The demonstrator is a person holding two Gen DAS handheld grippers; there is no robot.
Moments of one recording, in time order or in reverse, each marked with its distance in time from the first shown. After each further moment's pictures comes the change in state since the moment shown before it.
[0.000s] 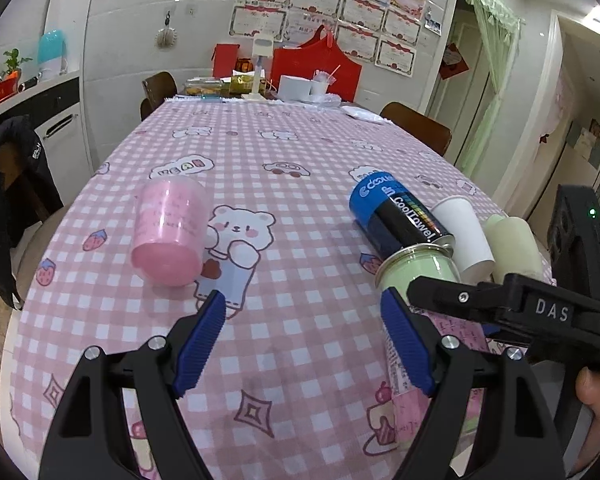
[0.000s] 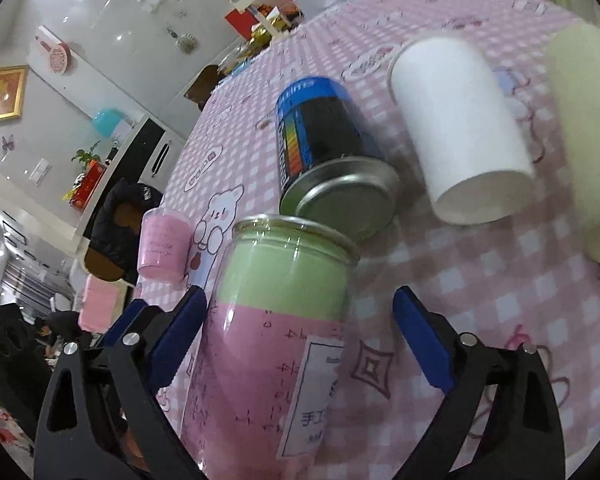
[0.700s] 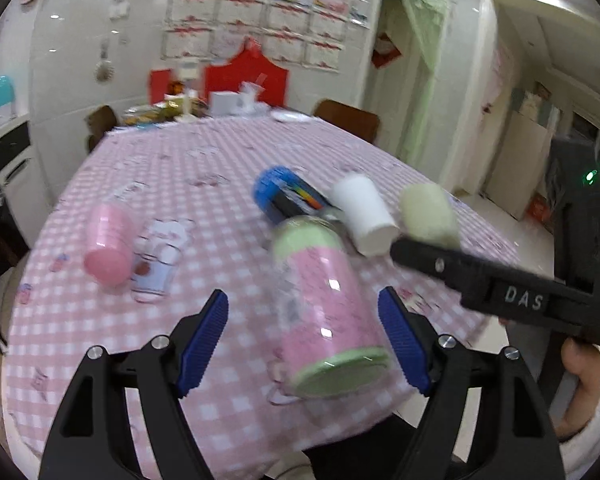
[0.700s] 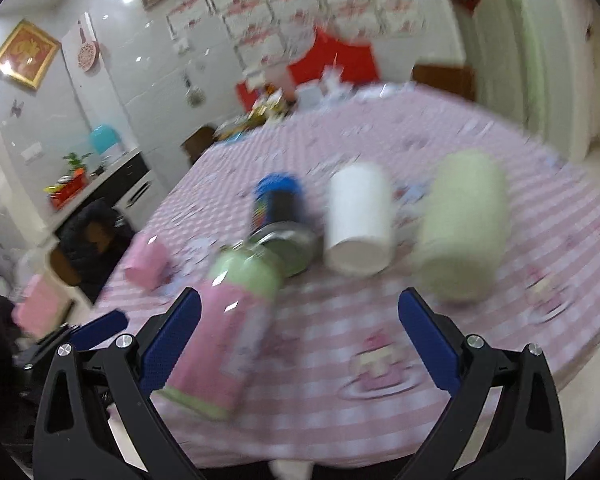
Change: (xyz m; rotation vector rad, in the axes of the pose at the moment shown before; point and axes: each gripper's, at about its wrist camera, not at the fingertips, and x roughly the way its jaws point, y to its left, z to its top) left arm -0.051 -0.057 -0.022 0.163 -0.039 -0.122; right arm -0.070 0.006 -0.037 -0.178 -0.255 -0.152
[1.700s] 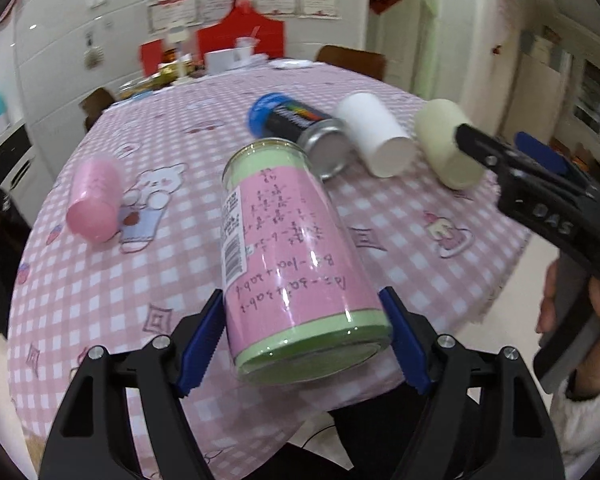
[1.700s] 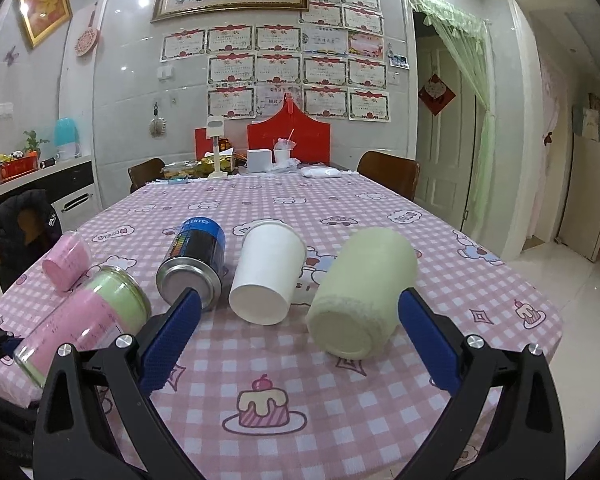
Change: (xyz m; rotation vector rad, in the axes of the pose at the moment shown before) left arm 0.040 -0.021 -0.030 0.123 0.184 0.036; right arm -0.028 -0.019 -0.022 -0.251 -0.358 -0.336
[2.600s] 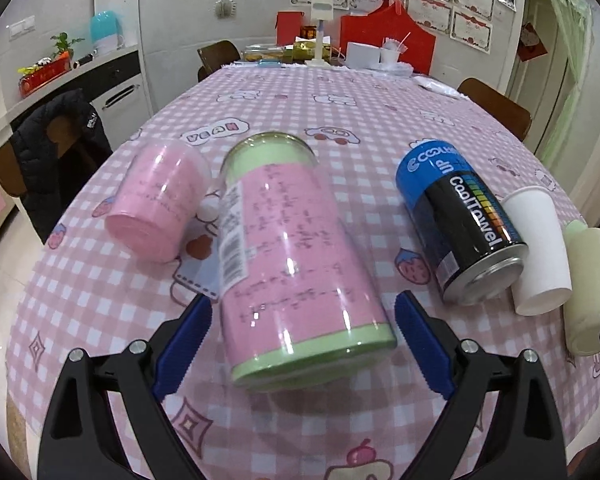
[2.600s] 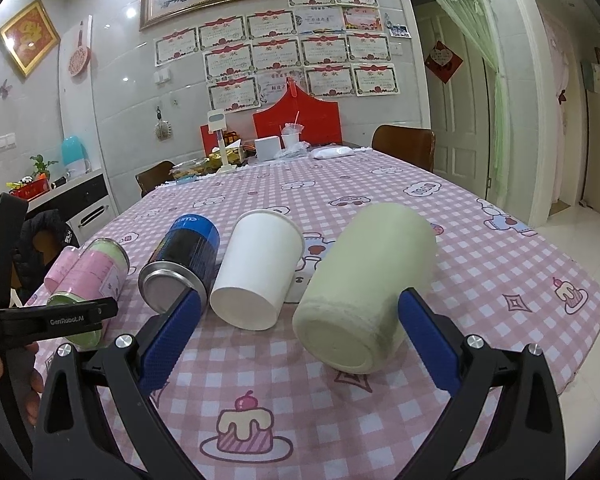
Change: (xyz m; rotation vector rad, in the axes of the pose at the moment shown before) left arm 0.056 0.060 0.057 -0.409 0.019 0.349; right arm 0.031 -0.026 0.002 0.104 0.052 0.106
